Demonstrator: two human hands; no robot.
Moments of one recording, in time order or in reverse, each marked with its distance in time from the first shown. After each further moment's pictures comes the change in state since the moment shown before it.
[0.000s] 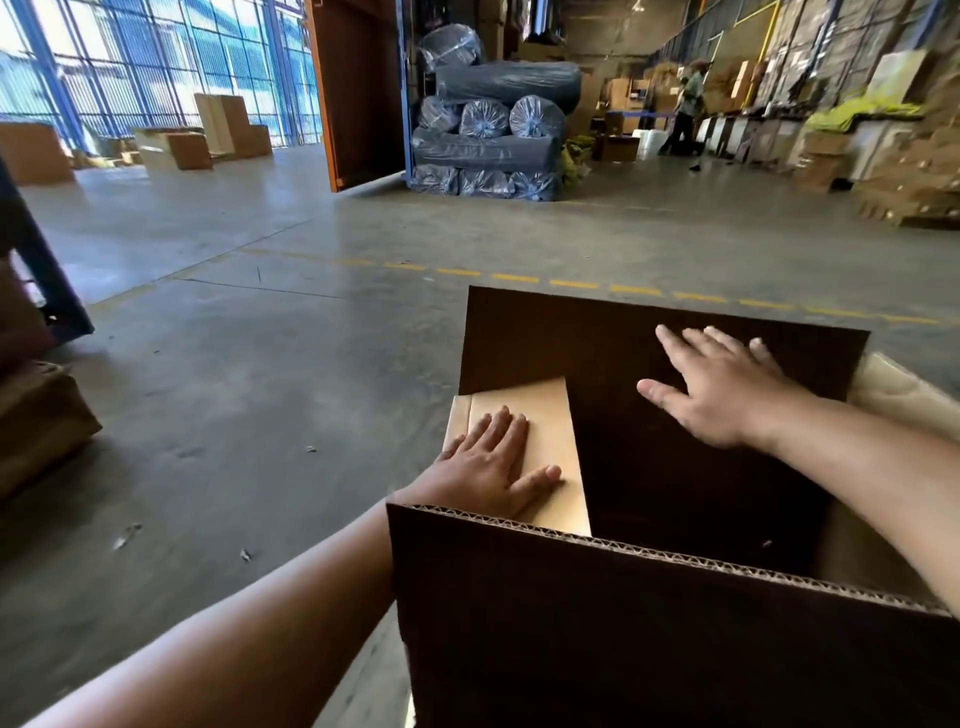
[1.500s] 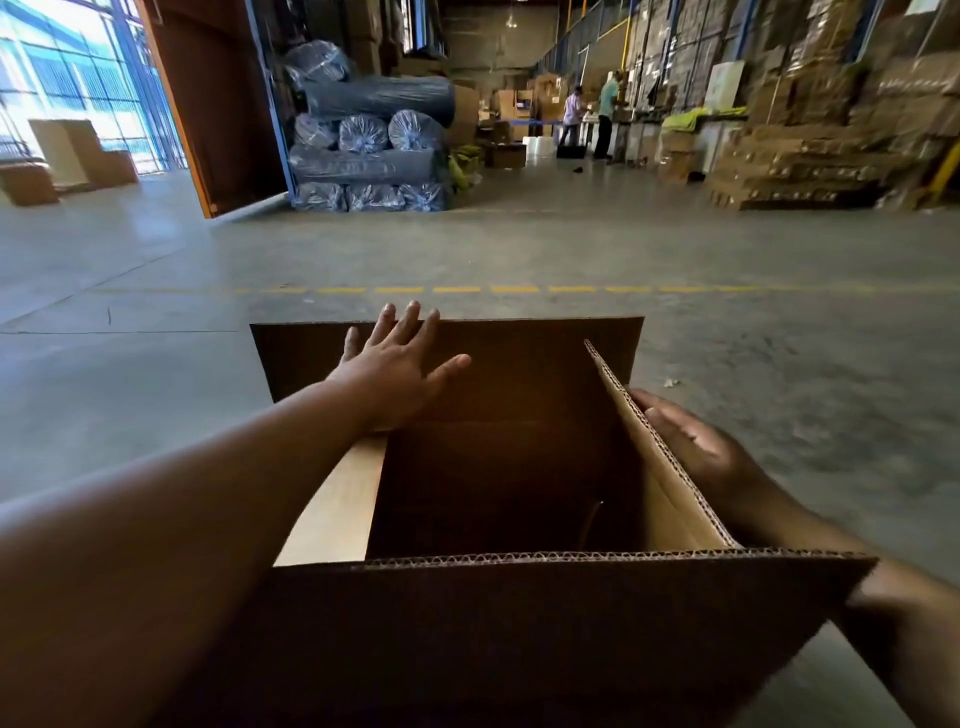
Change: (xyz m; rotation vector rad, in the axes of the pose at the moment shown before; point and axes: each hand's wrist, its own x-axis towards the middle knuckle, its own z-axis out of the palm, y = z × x) left_hand 0.068 0.152 -0.057 0.216 0.266 0.034; right_hand -0.135 0.173 0.047 1.135 0.186 -0.008
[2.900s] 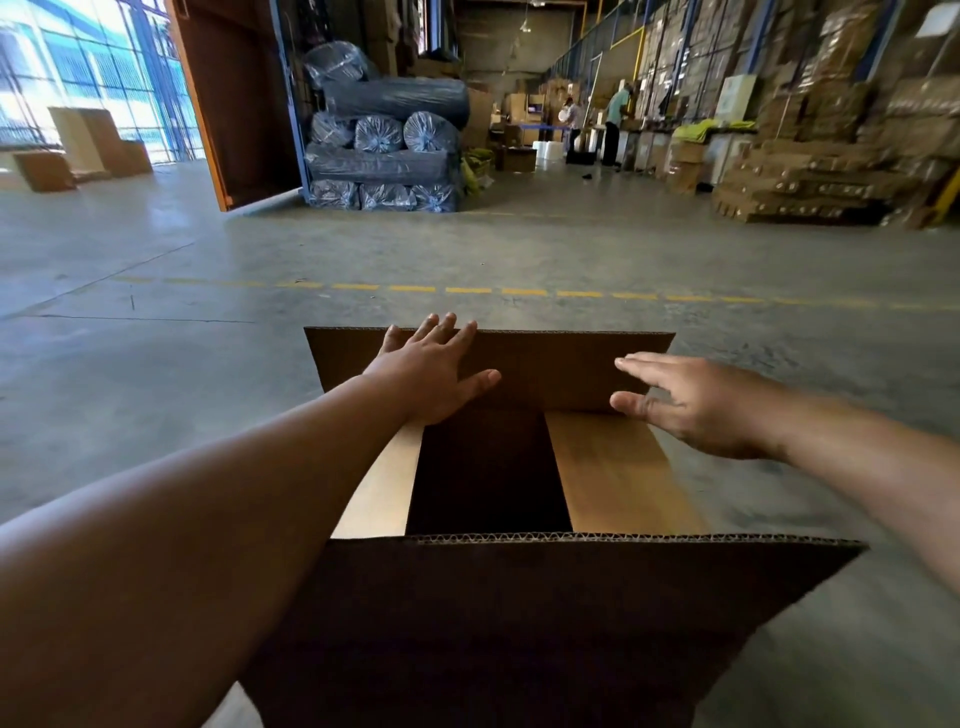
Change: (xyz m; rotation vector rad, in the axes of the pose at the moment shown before) left_hand -0.031 0.003 -0.014 0.096 -0.016 0.080; right_hand 0.007 -0.096 -0.017 -0.885 -0.317 -0.030
